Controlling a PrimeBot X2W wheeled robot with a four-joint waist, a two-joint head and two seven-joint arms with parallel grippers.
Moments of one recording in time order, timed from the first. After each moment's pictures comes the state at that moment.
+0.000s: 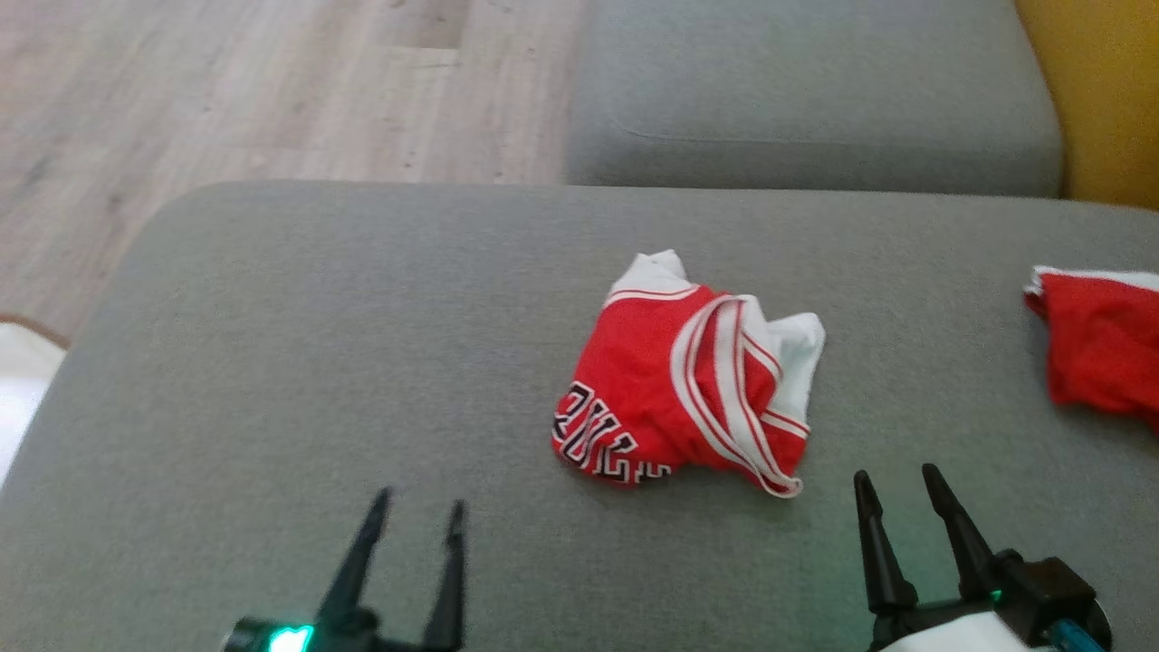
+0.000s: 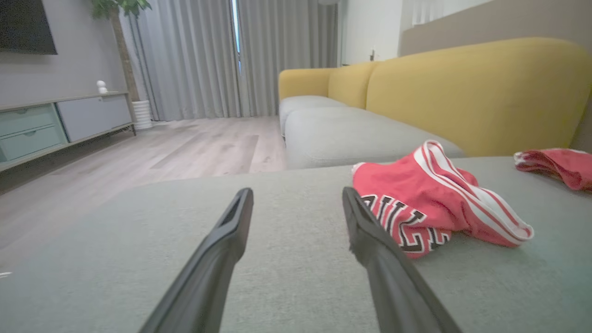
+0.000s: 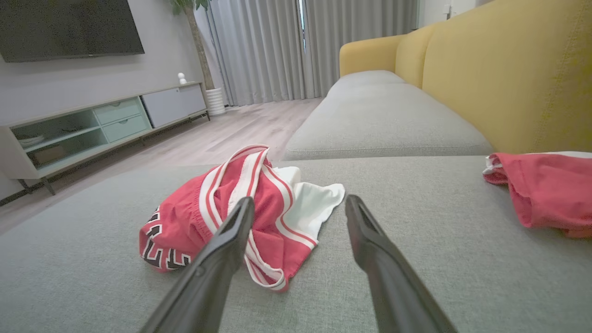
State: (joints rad) left arm 0.19 0.07 -0.27 0.08 -0.05 0.04 -0.25; right arm 0.18 -0.04 0.07 0.17 0.15 0.13 -0.26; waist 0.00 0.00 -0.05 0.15
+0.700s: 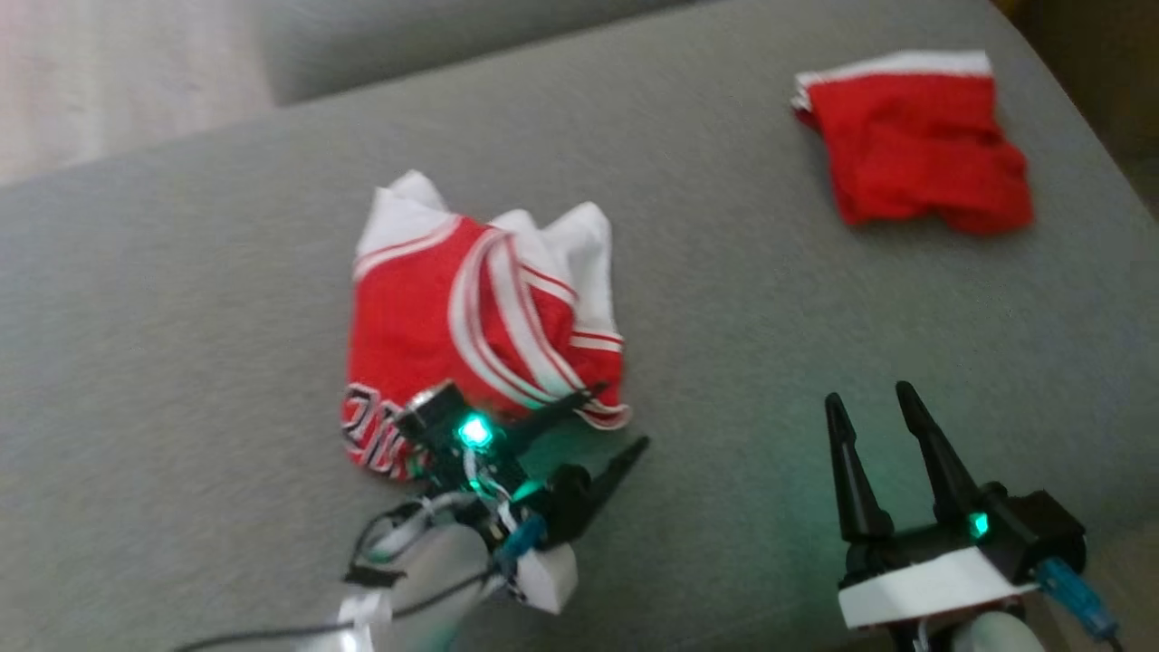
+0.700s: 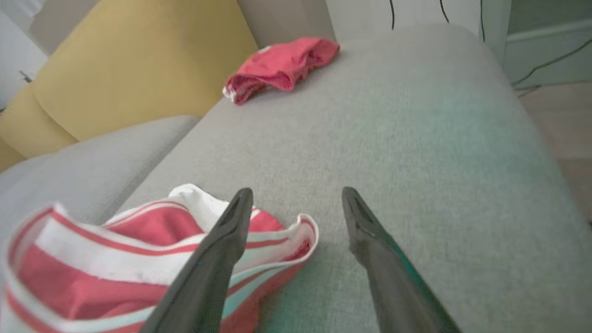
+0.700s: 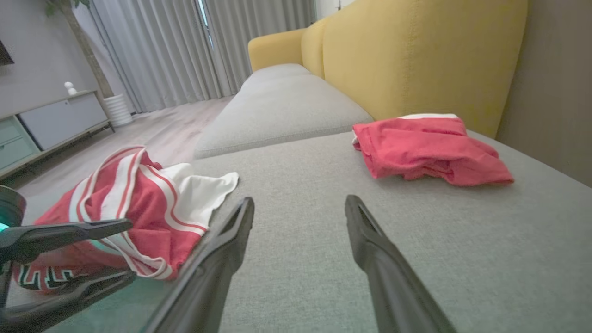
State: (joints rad) left arm -0.45 0.09 -0.72 0.59 0.24 -0.12 -0.21; right arm 0.08 -0.04 0.14 0.10 0.16 0.13 -0.26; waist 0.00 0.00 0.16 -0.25
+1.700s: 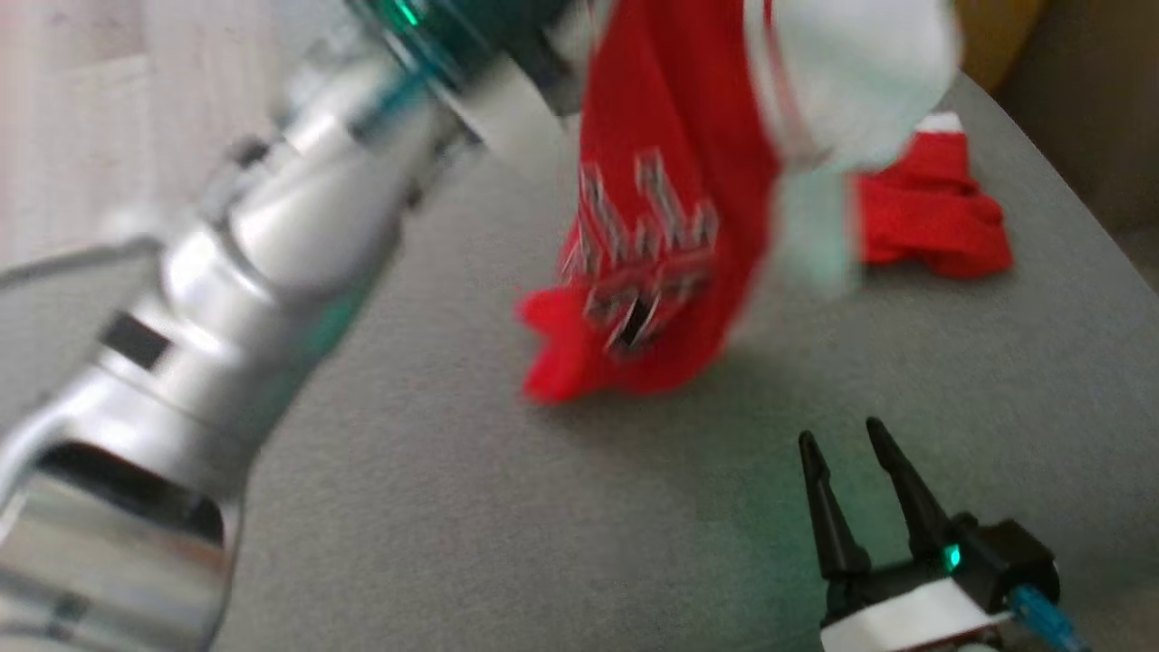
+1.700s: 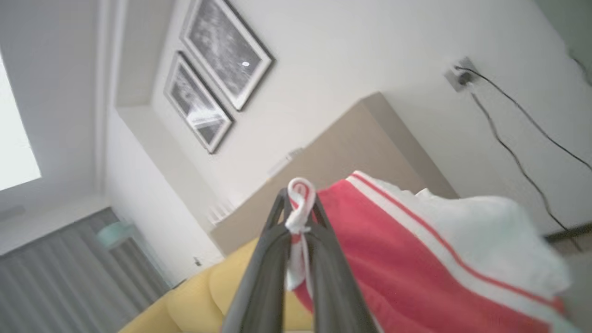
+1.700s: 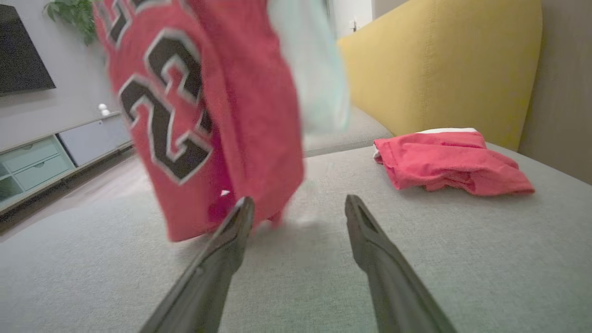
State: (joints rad) left arm -1.17 0.14 -0.80 0.58 -0.20 -0.13 -0.25; right arm 0.11 -0.04 0.19 0.13 0.17 0.13 -0.26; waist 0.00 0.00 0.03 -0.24
